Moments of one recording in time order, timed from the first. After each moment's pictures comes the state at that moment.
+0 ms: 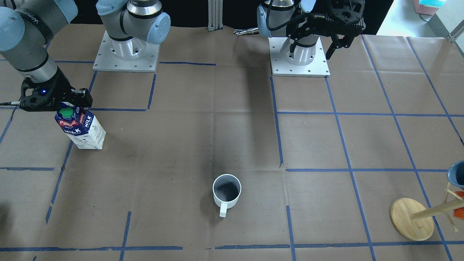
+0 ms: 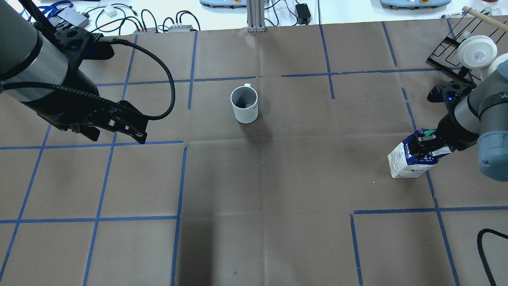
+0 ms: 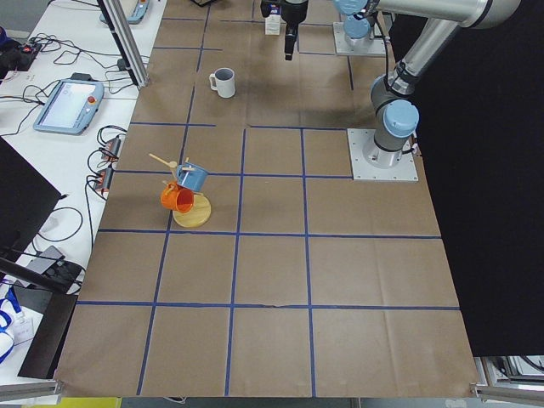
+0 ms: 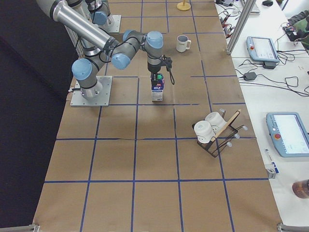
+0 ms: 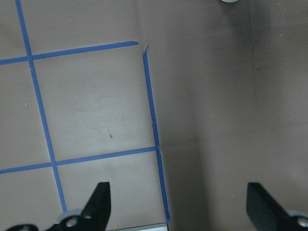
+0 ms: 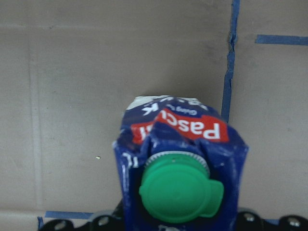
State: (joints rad) left arm -1.53 -1.33 -1.68 -1.71 1.50 0.18; right arm 1.16 -1.67 2.13 -2.03 -1.57 -0.45
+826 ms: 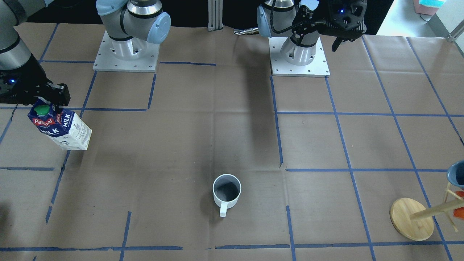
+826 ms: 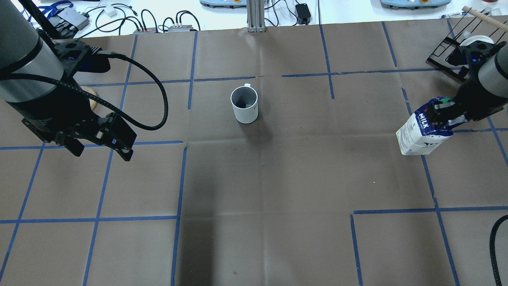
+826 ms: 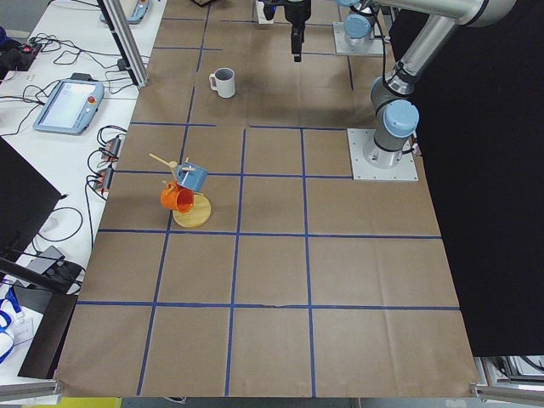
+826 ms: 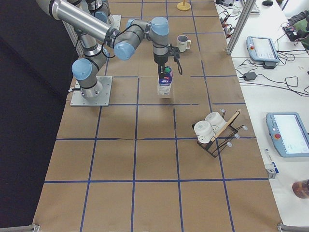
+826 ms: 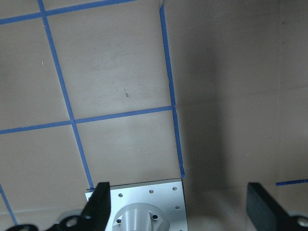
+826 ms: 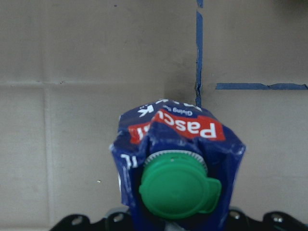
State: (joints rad) left arm -1.53 -1.35 -1.66 -1.84 1.59 0.19; right arm 1.18 -1.65 1.91 -1.89 -1.55 -0.39
